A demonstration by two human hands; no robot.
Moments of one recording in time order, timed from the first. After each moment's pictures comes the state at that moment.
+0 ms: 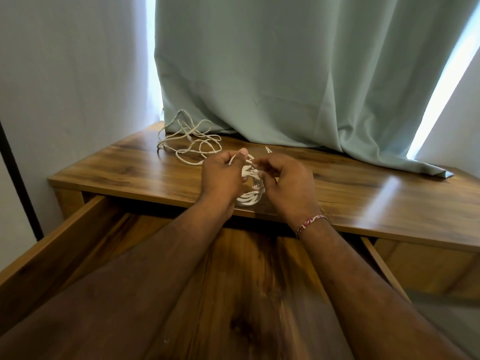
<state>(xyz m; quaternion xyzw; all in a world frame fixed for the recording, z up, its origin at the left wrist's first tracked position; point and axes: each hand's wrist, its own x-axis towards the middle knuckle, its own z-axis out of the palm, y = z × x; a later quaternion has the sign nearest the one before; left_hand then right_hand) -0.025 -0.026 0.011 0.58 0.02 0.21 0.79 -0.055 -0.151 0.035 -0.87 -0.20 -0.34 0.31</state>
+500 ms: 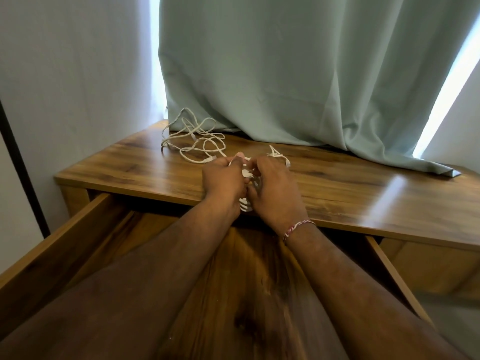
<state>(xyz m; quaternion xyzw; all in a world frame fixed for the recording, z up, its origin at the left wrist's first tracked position) -0.028 -0.028 0.013 0.53 0.12 0.17 0.82 -0.046 -0.132 0.011 -0.88 -0.25 -0.32 0.23</state>
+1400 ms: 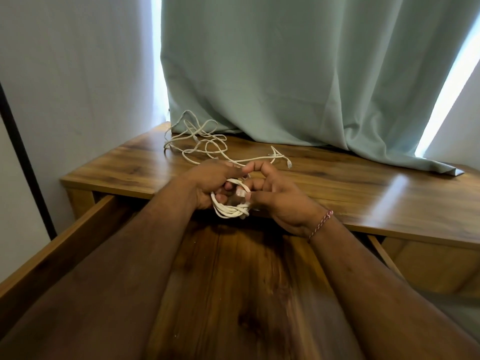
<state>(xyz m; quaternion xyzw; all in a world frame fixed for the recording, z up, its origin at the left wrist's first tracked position) -0.031 0.034 0.025 0.67 -0.03 -0.12 0.73 -0.051 -0.148 0.015 -0.67 -0.29 0.15 0.66</state>
